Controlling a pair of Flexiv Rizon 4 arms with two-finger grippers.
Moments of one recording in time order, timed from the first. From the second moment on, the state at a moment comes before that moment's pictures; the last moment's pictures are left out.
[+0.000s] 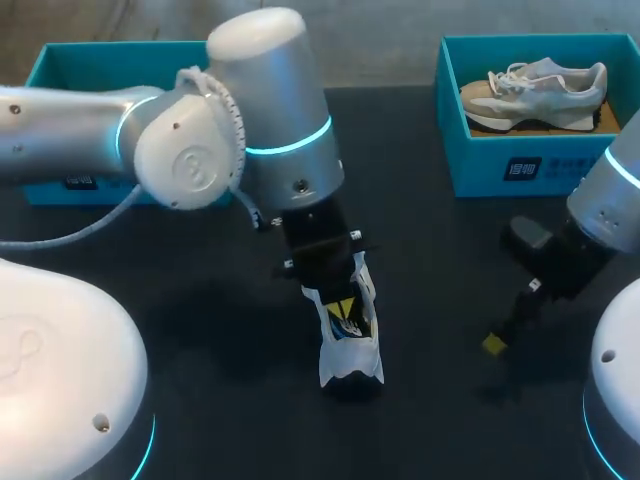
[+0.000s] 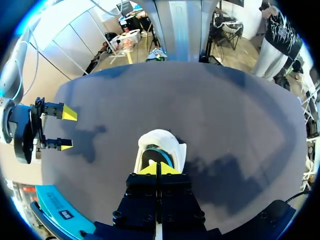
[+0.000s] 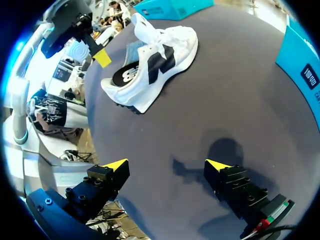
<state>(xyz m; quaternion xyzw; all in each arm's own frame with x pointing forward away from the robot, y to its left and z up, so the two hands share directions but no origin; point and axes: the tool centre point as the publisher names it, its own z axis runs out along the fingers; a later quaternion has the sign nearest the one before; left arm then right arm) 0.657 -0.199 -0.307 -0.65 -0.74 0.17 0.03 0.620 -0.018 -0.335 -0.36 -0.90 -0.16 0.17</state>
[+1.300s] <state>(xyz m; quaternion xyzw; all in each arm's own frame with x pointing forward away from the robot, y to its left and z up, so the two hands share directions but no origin) 0.672 -0.214 -0.353 -0.73 -0.66 0.14 0.13 0.619 -0.018 -0.336 -0.36 -0.90 -0.17 0.17</state>
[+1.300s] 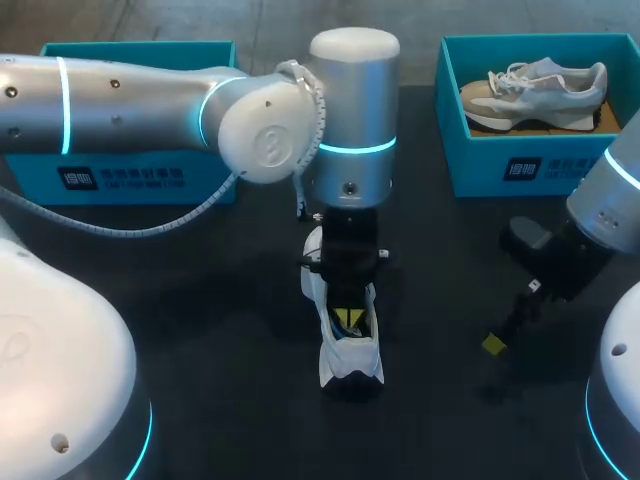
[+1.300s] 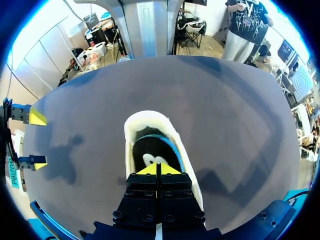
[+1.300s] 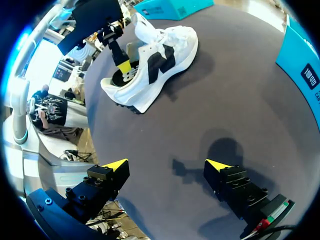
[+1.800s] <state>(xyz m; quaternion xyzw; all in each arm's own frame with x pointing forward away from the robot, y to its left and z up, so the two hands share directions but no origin) 0.664 -0.198 -0.338 -0.75 -0.63 0.14 0.13 0.619 -0.018 -0.335 -0.36 -0.90 -0.17 0.17</state>
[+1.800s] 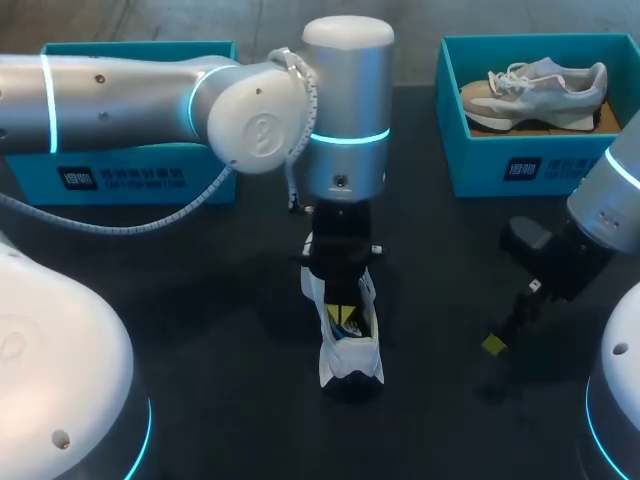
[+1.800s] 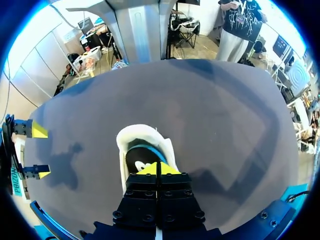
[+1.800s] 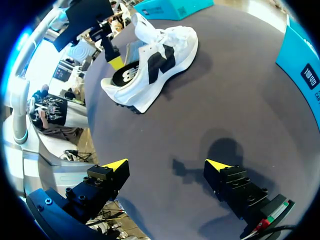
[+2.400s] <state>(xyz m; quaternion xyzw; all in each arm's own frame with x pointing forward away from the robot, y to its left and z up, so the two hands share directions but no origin) 0.659 -0.197 -0.356 -0.76 -0.62 0.13 0.14 0.620 -0.018 -0.335 -0.36 -0.90 -0.17 0.17</state>
